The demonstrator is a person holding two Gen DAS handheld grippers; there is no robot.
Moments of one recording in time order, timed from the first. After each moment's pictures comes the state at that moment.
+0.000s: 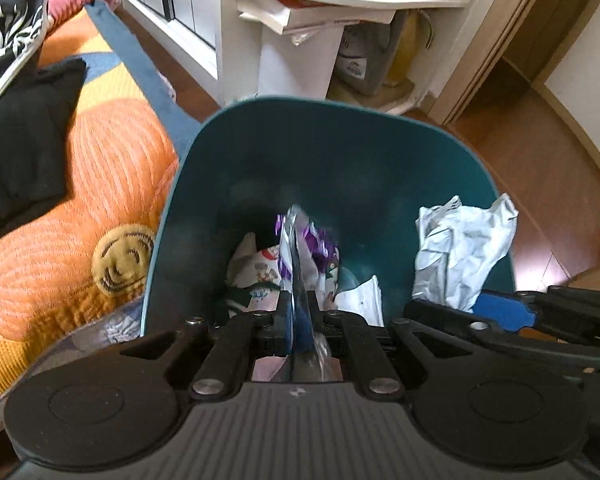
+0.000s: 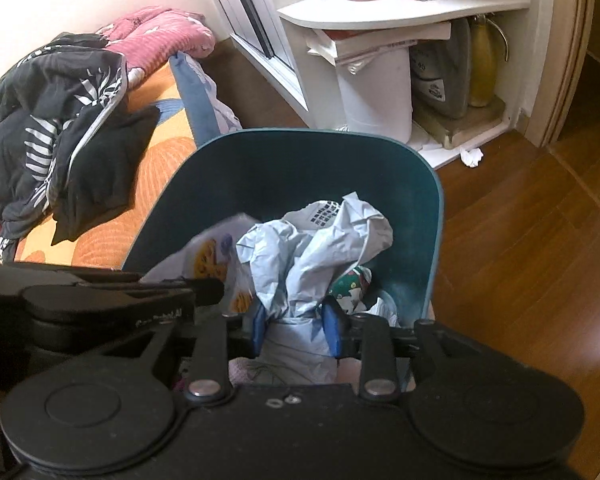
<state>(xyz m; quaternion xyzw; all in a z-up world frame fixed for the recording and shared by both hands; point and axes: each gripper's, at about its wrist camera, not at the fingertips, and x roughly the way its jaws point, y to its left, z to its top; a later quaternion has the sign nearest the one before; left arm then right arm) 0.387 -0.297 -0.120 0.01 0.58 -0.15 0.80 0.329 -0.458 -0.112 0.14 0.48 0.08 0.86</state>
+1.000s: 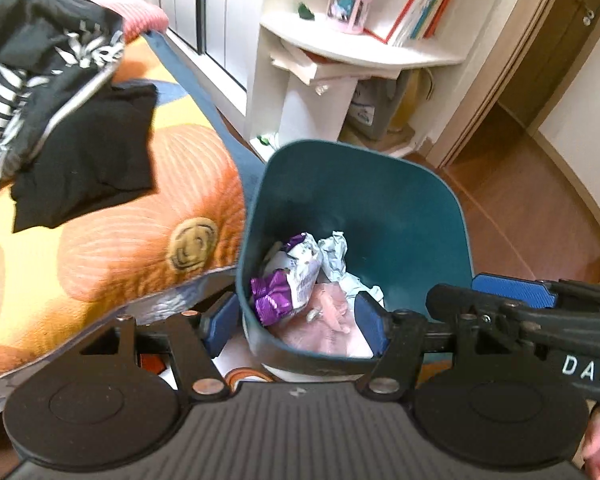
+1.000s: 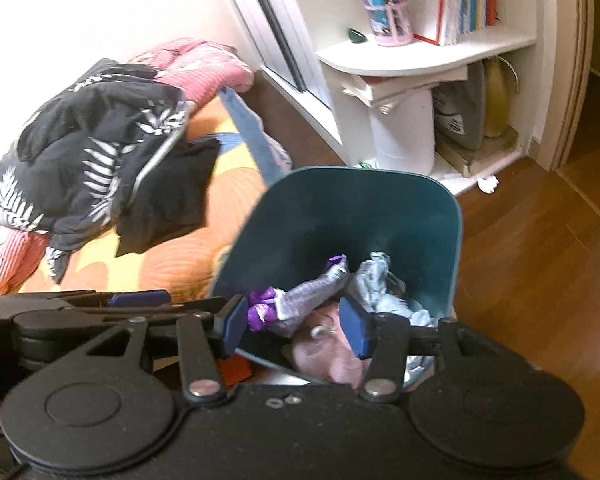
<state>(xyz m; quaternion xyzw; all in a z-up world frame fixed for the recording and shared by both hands) 0.316 -0.226 -0.035 -0.03 0.52 -0.13 0.84 0.273 -0.434 -0.039 0.15 0.43 0.11 0.88</state>
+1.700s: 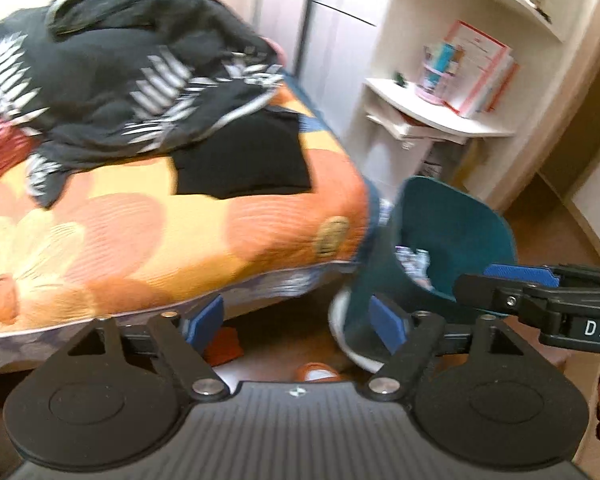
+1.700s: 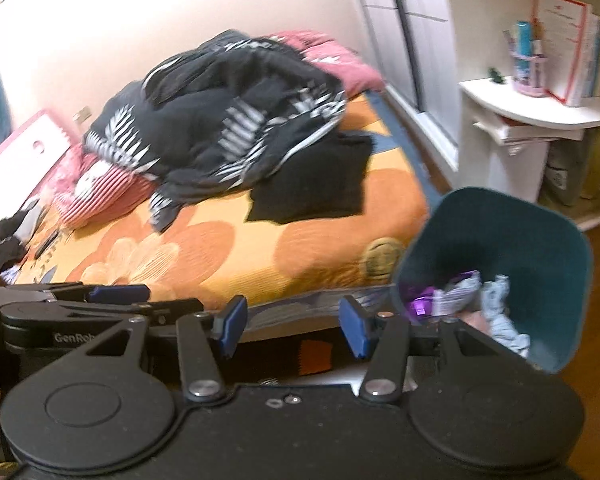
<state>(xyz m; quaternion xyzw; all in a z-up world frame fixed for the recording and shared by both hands) 0.203 -0.059 0.015 -0.07 0.46 -0.03 0.88 0.220 -0.303 0.001 0.08 0.39 0.25 0.88</state>
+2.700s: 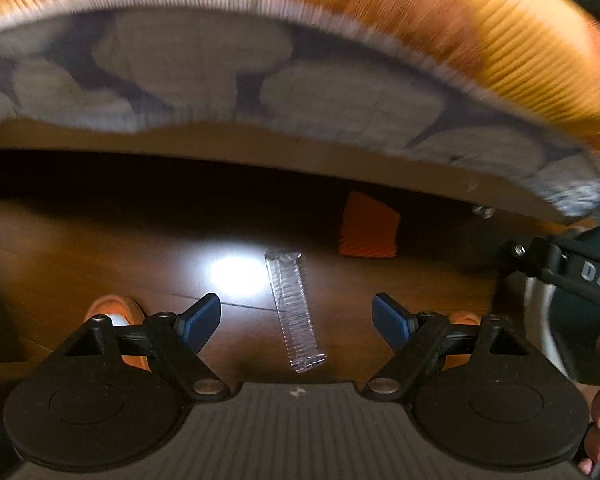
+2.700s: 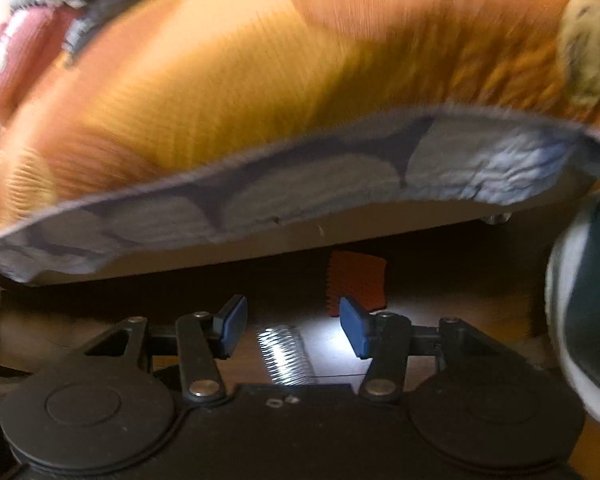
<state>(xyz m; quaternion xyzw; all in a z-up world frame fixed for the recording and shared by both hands) 0.205 0.080 -0.307 -0.21 0.61 0.17 0.74 0.324 -0.120 -0.285 0.04 0.54 0.25 0.80</state>
